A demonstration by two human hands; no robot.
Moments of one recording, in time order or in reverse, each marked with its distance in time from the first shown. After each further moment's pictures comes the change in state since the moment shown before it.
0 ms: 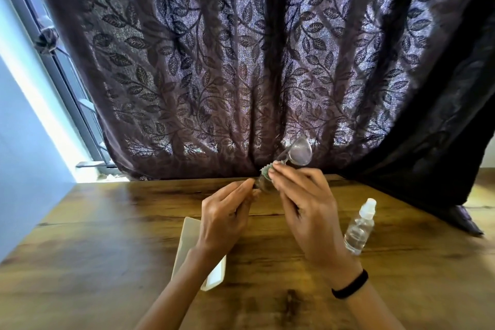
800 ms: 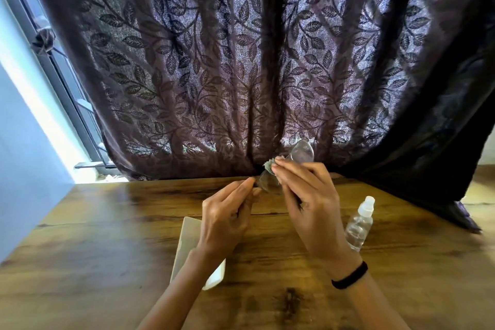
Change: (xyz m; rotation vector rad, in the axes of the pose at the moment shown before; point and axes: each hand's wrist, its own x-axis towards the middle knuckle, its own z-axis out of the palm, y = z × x) left_hand 0.000 0.003 0.002 -0.026 0.000 -0.009; right_hand 0.005 0.006 0.000 -0.014 0.074 -0.011
